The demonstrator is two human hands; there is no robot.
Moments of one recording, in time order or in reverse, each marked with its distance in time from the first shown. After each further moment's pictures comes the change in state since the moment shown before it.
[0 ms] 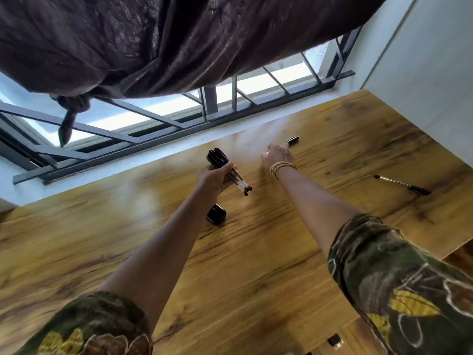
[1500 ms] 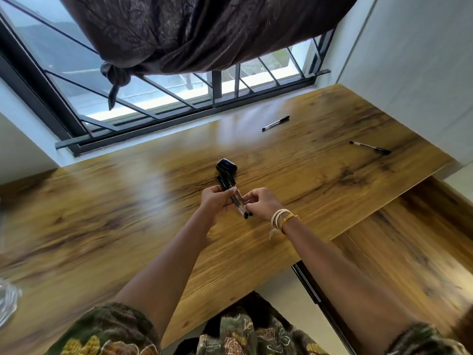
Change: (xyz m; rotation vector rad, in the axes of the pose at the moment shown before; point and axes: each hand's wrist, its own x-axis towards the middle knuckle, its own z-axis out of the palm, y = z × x) left_hand -0.146 -0.094 -0.111 0.123 -0.125 -0.031; right_hand -0.296 0.009 0.031 0.375 -0.295 -0.149
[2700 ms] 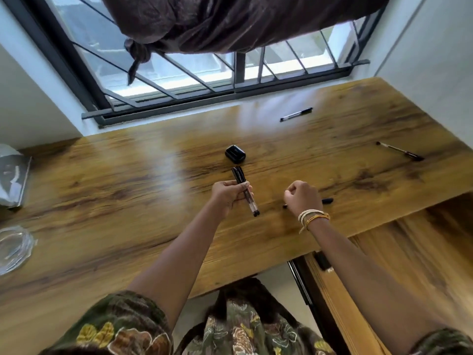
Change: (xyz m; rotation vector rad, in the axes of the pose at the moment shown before) left_hand -0.010 -0.023 0.027 -0.049 0.094 0.003; right_hand 0.009 0.072 -0.048 -0.279 0.325 0.024
